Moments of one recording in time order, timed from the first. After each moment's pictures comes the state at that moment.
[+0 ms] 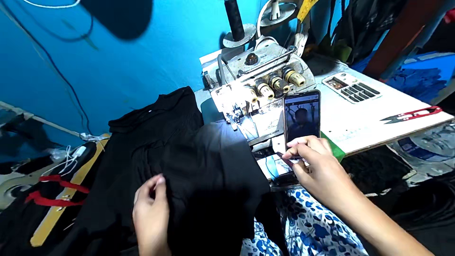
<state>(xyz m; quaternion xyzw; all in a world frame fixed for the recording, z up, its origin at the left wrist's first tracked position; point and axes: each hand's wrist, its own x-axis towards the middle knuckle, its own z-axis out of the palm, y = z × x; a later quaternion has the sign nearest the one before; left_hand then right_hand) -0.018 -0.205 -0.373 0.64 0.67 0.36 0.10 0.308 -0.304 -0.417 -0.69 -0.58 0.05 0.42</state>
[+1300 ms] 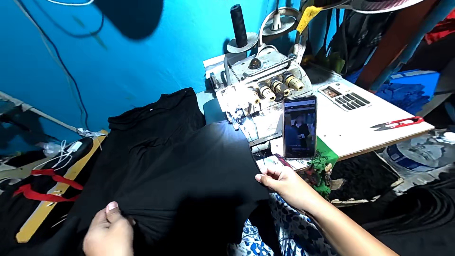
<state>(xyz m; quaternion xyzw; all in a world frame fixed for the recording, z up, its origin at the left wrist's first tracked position) -0.078 -0.223 -0.364 0.52 0.77 0.37 0.02 0.277 -0.287 -0.435 -0.56 -0.43 0.52 0.48</state>
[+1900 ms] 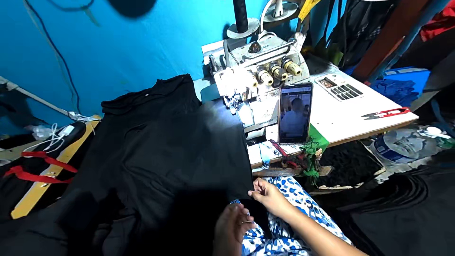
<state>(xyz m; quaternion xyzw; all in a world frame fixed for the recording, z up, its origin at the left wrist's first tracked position) 0.053 -0.352 -0.485 0.35 0.46 0.40 0.71 0.243 -0.329 -0.549 -0.61 -0.48 0.52 0.37</state>
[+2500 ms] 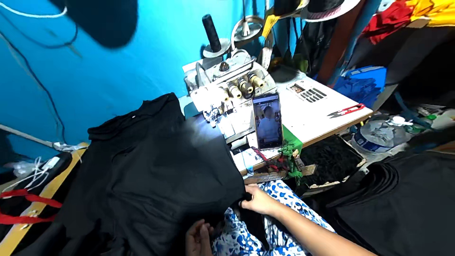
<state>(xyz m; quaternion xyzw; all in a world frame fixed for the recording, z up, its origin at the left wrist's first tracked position) 0.029 -0.345 -0.494 0.53 0.54 0.52 0.39 0.253 -0.308 -0.567 -0.59 -0.55 0.48 0.34</state>
